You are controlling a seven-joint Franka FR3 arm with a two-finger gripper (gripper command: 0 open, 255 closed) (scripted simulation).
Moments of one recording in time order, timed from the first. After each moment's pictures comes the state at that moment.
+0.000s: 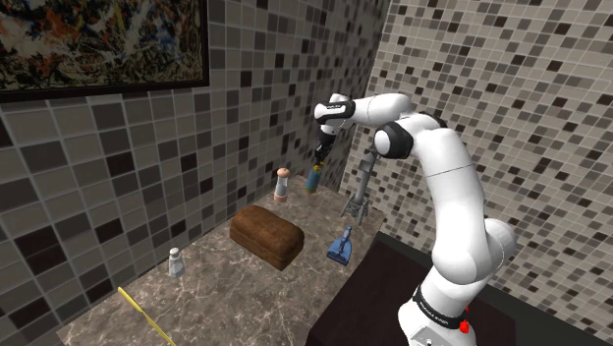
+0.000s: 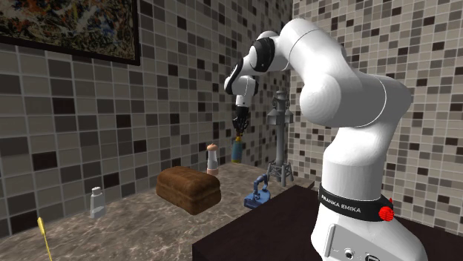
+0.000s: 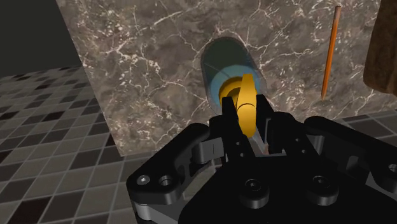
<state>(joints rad) -0.35 0.78 -0.24 -1.20 0.32 1.93 -0.69</state>
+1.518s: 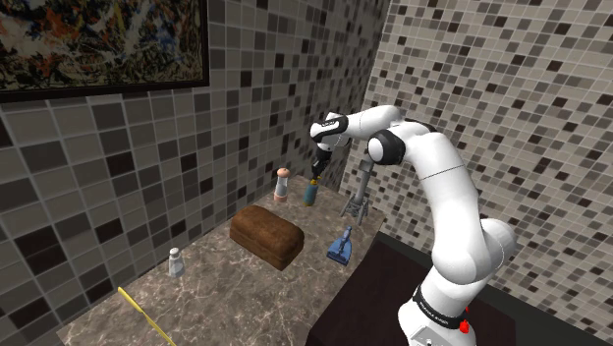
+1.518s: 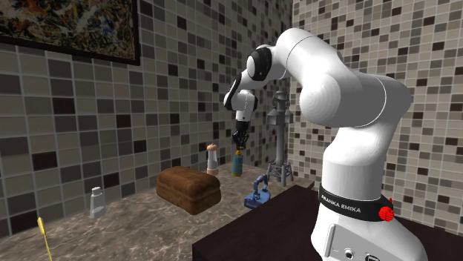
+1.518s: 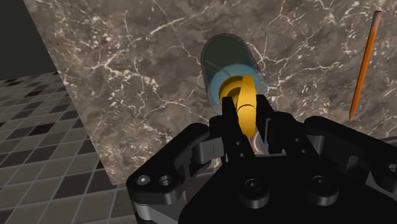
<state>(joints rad) -0.36 0.88 -0.23 -1.25 0.34 2.09 -0.72</state>
